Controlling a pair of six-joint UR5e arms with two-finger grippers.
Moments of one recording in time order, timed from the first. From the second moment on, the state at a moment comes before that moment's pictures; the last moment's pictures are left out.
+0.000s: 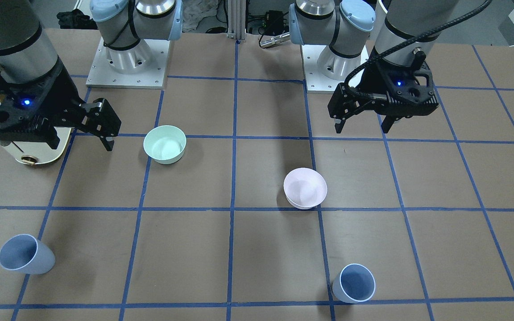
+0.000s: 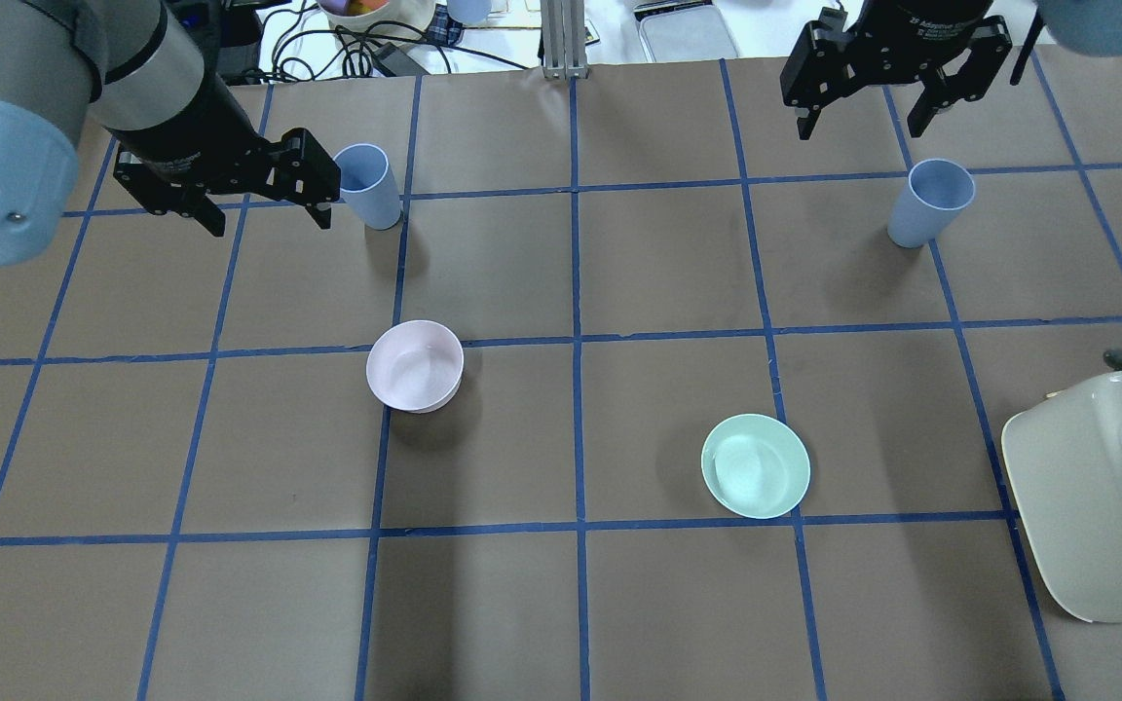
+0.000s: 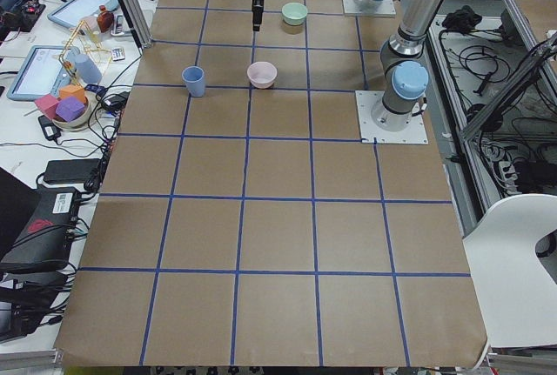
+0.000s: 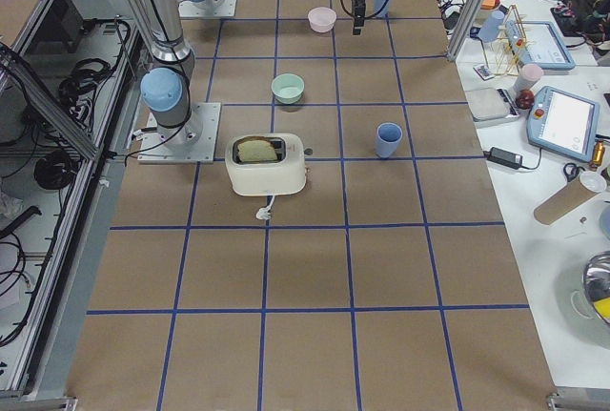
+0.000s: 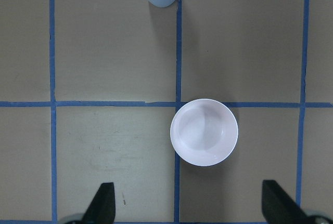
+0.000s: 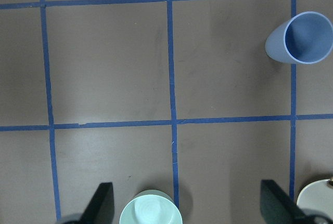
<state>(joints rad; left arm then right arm) -1.56 -1.56 -1.62 -1.43 1.57 -0.01 1.55 -1.43 1.39 -1.60 -1.56 0.01</state>
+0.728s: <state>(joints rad) -1.56 -1.64 -1.52 -1.47 1.57 -0.02 1.55 -1.43 1.39 -1.60 -1.56 0.01</state>
